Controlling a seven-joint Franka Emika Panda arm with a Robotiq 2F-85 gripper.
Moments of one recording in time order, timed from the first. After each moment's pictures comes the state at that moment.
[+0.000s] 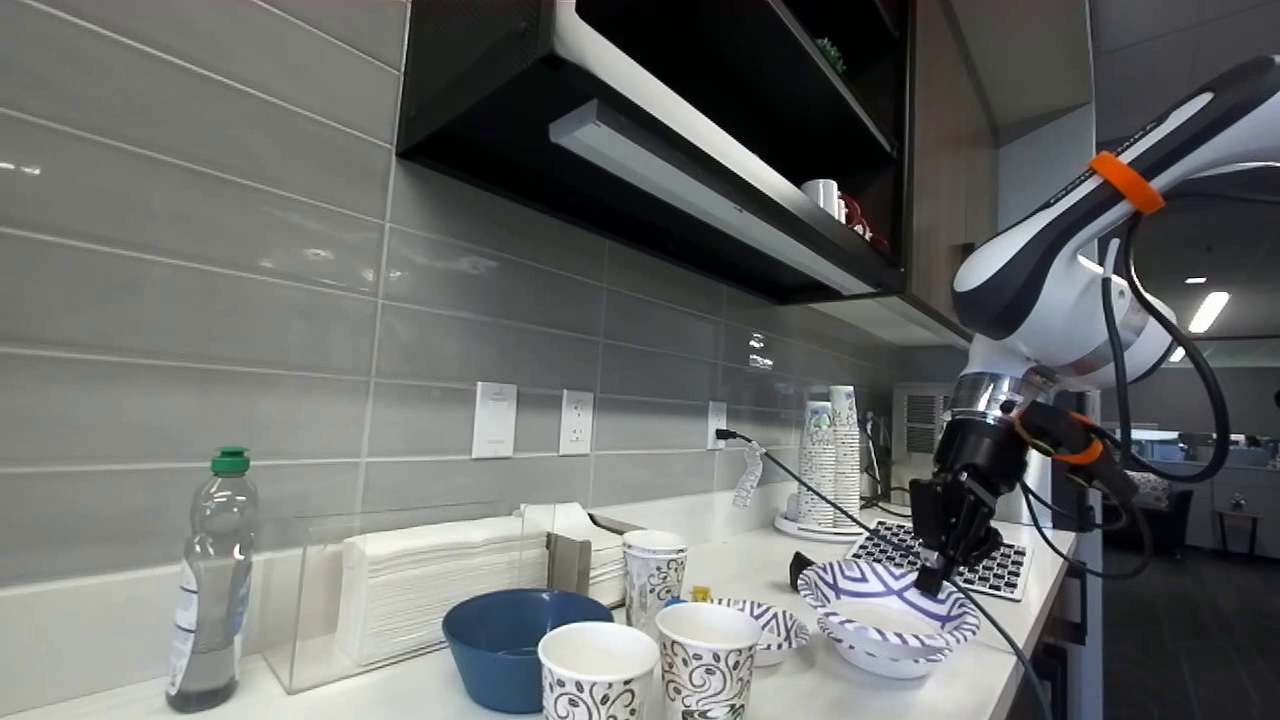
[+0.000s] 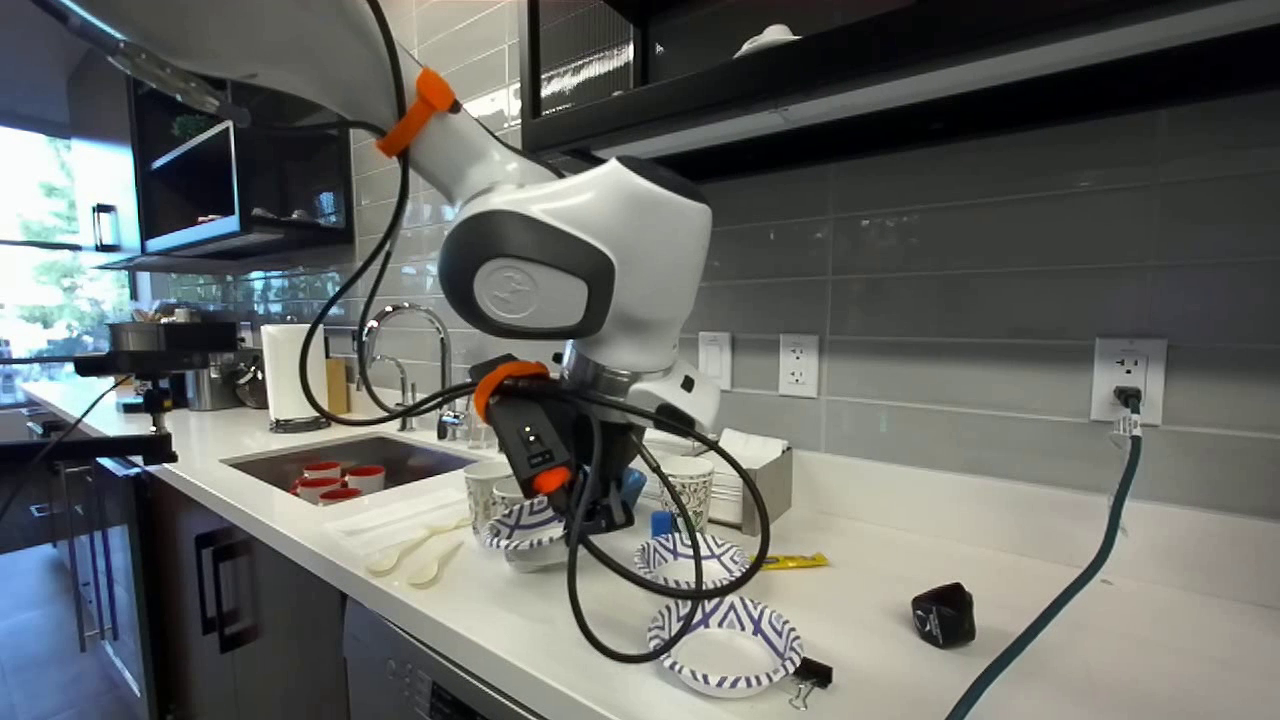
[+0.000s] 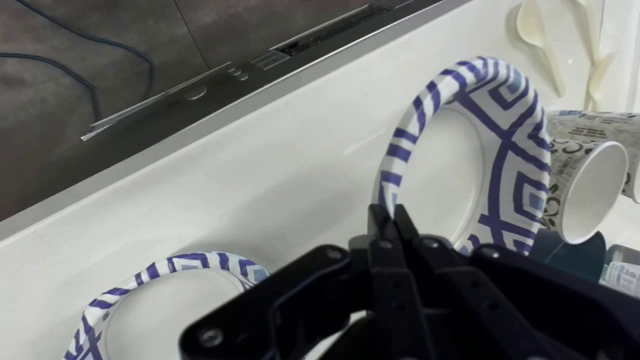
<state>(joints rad) -0.09 -0.28 -0.25 -2.52 0.51 2.20 -0.37</state>
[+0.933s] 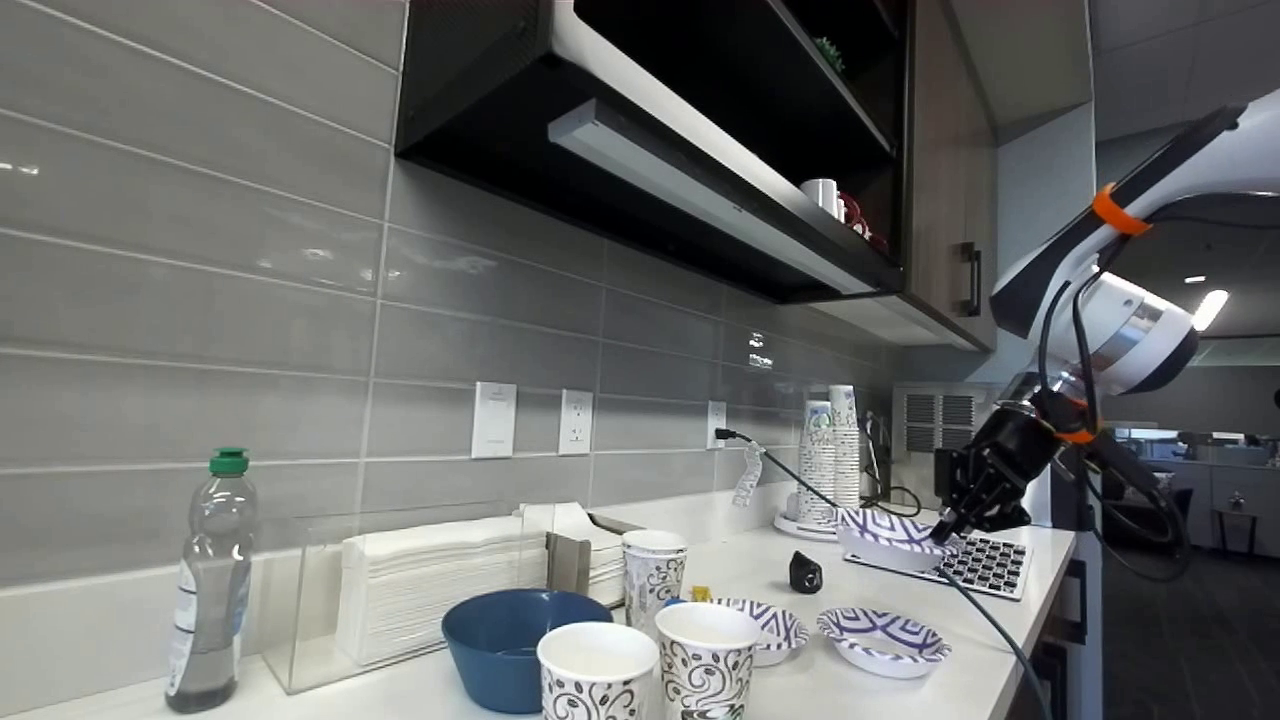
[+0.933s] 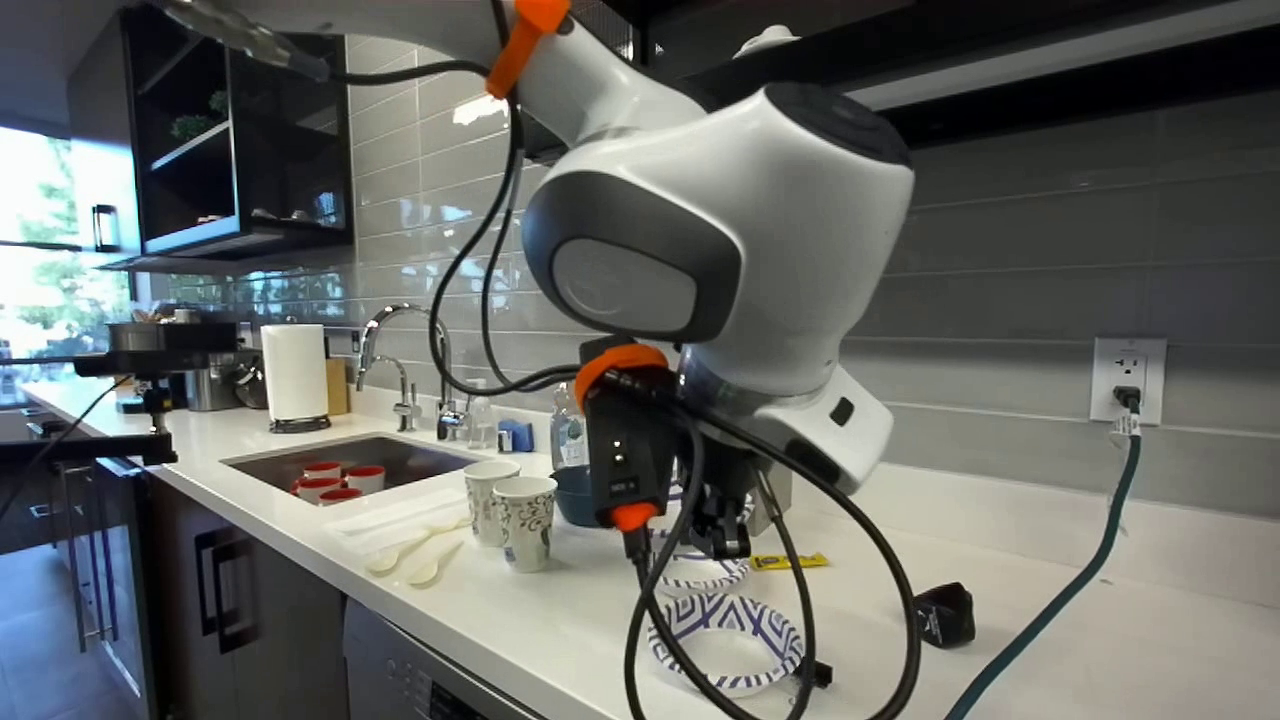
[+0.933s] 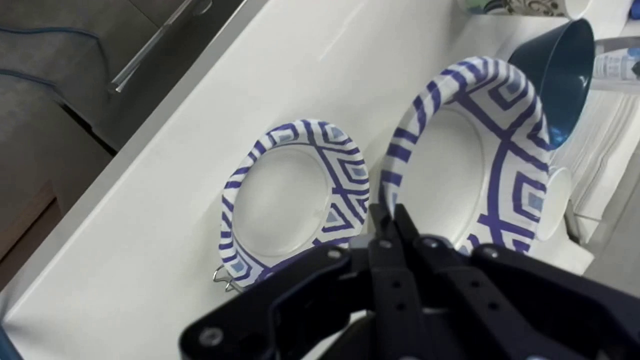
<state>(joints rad) -0.19 -0.15 -0.43 -2.37 0.71 2.13 -0.37</state>
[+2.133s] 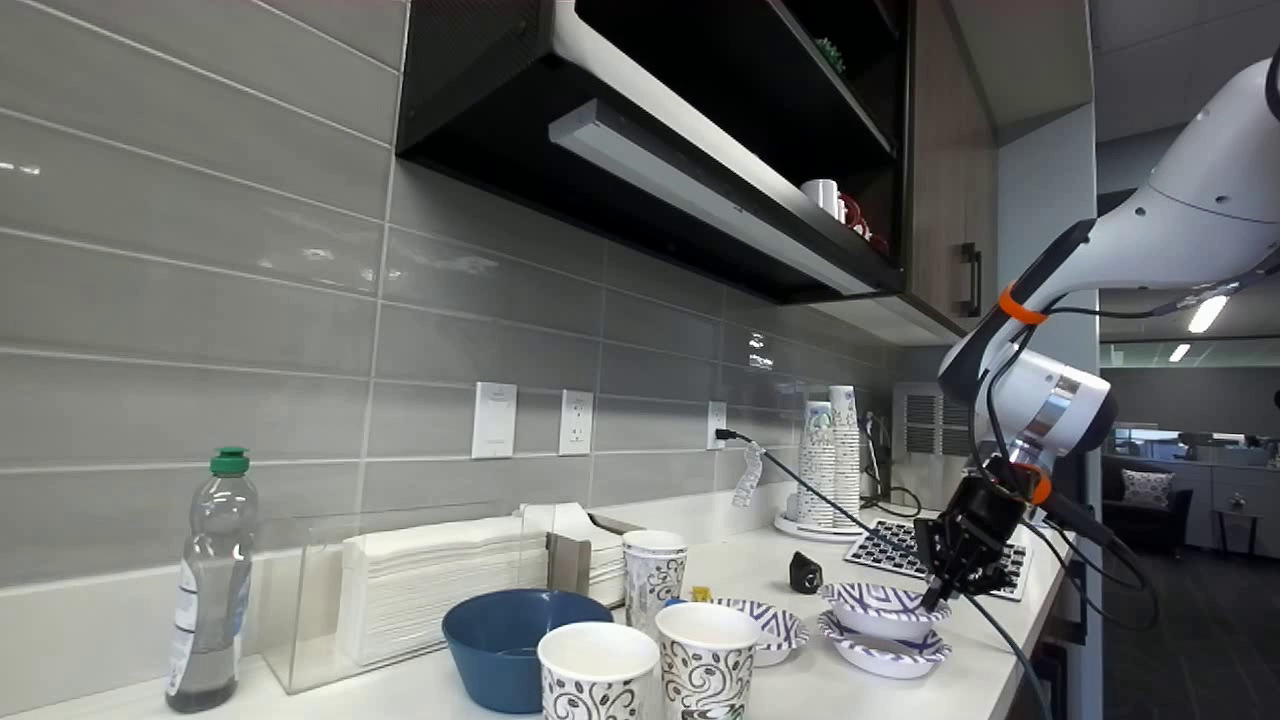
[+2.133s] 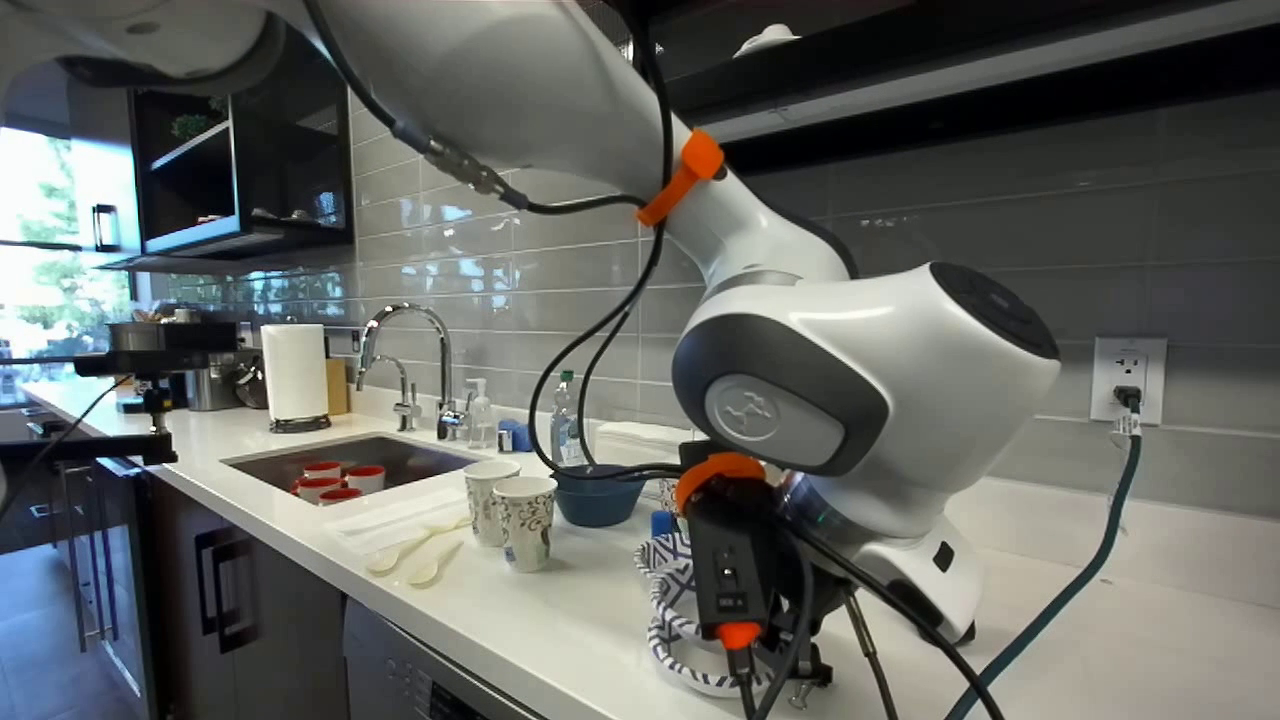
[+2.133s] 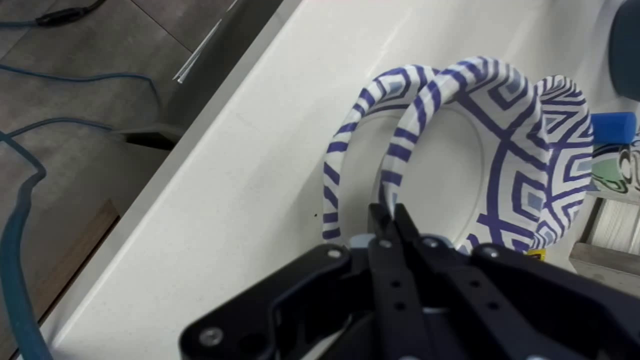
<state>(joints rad) -0.32 0.20 -0.34 -2.16 0.75 2.07 -0.37</state>
